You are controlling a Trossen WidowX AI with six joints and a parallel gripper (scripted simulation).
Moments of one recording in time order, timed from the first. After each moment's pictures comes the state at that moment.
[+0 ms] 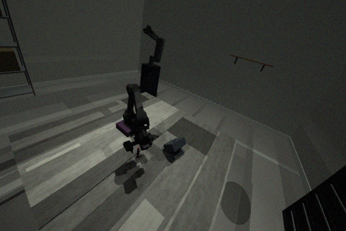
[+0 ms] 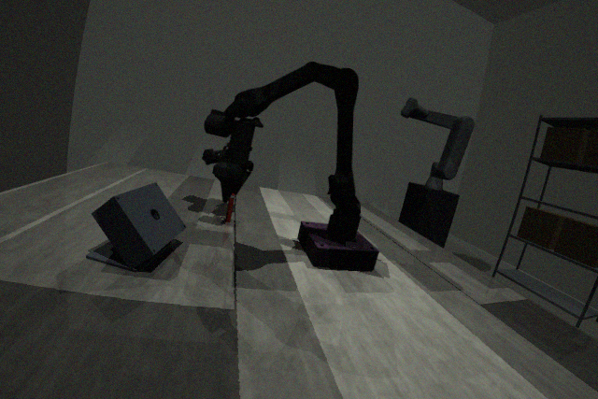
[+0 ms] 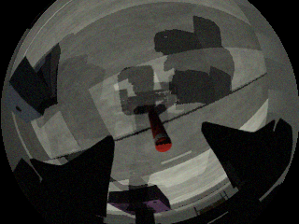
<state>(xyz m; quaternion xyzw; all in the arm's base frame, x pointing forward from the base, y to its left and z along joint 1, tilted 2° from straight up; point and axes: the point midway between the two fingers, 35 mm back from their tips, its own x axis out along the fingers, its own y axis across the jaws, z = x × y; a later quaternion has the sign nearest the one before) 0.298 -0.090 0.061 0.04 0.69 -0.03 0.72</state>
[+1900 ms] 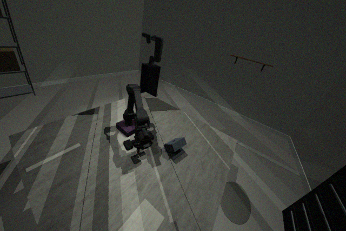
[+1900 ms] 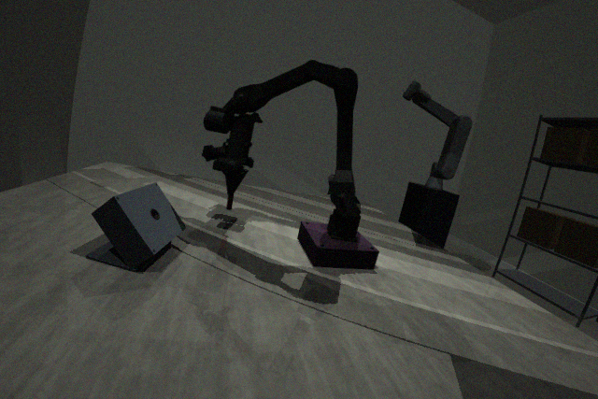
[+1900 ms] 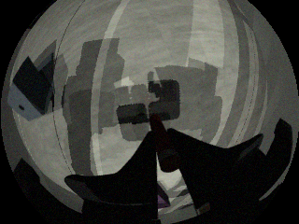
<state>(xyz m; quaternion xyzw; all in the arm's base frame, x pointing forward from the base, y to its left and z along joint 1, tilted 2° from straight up) 0.299 -0.090 0.071 0.05 0.69 -0.03 0.72</state>
